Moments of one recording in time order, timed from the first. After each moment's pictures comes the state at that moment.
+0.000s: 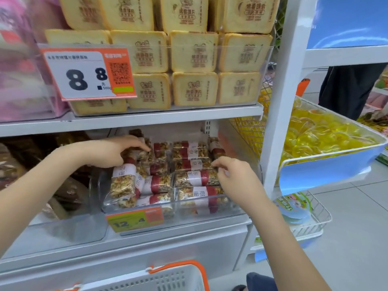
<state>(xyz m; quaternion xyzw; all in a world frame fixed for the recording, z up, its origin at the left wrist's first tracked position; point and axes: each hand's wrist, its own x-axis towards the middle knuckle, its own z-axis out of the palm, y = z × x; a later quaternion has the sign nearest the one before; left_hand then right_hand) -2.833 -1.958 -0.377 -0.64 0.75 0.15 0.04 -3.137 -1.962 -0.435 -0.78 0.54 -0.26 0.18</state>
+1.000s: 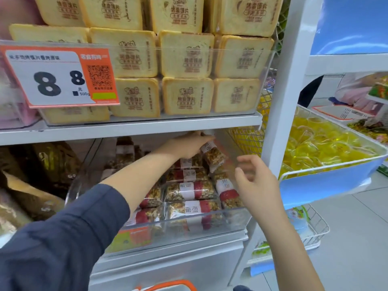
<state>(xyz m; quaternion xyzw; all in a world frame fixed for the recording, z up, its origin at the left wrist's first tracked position) -2.970 -2.101 -0.423 -0.56 0.83 0.00 -0.02 -3.161 -1.974 -0.432 -0.64 0.56 -0.46 0.25</state>
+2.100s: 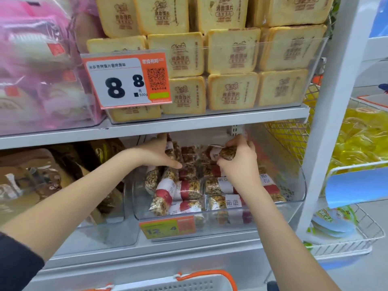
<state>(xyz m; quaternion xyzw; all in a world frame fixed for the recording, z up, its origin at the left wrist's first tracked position) -2.844 -1.990 -0.397 -0.76 0.64 0.15 -0.03 -3.060 -2.002 -0.432 -0.68 0.52 -0.45 0.24</state>
